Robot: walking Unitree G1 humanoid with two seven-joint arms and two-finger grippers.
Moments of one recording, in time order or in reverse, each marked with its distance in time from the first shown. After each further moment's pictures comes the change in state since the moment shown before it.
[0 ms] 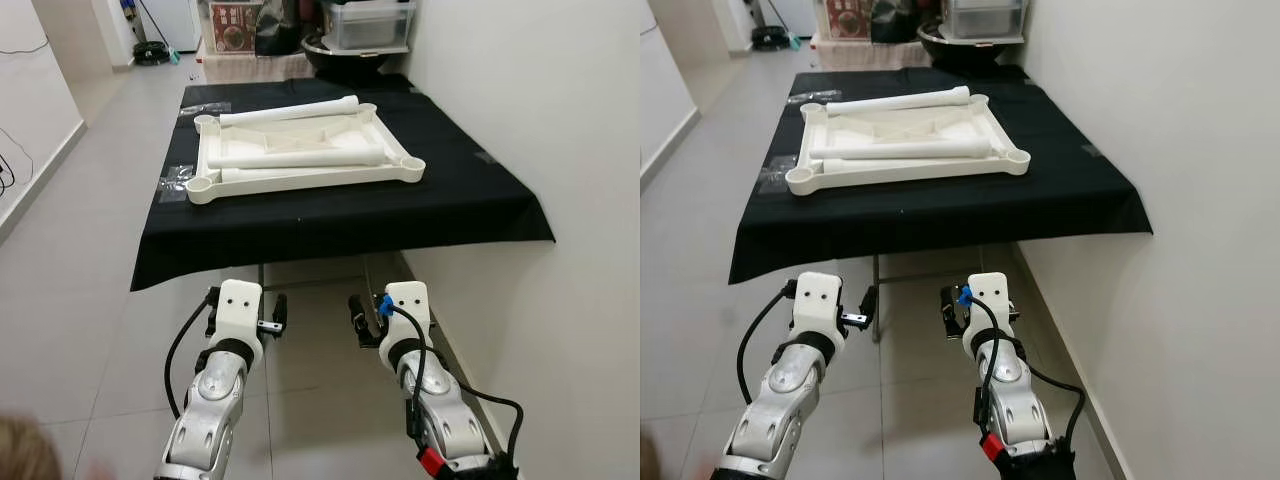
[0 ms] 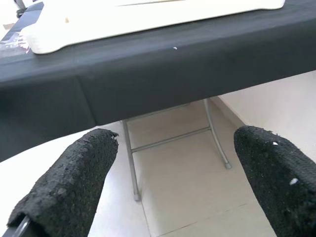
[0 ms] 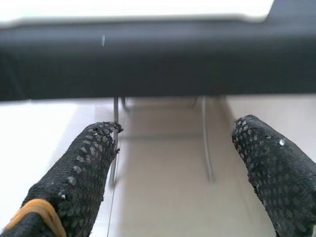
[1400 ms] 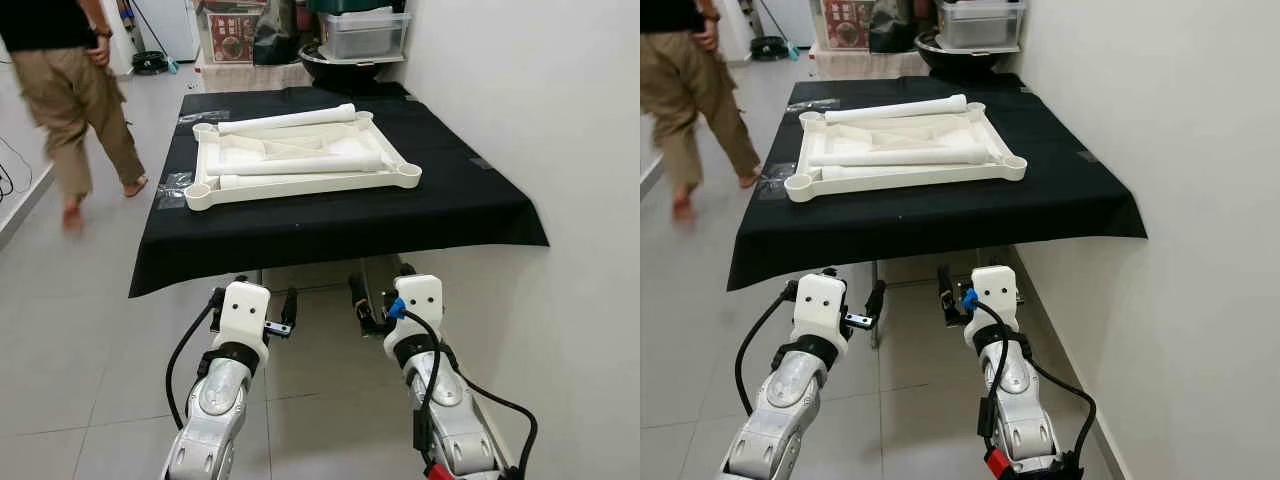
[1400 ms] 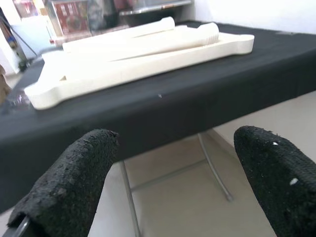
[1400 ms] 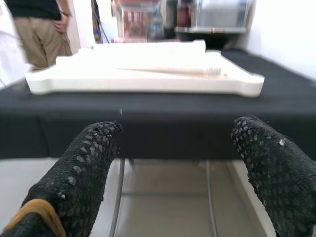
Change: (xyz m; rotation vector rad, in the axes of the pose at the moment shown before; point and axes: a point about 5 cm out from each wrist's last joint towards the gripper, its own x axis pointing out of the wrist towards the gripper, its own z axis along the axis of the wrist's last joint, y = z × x) left arm -0.012 -0.004 0.022 0.073 -0.178 -0.032; right arm -0.011 0.004 0.030 -0.017 -0.248 0.074
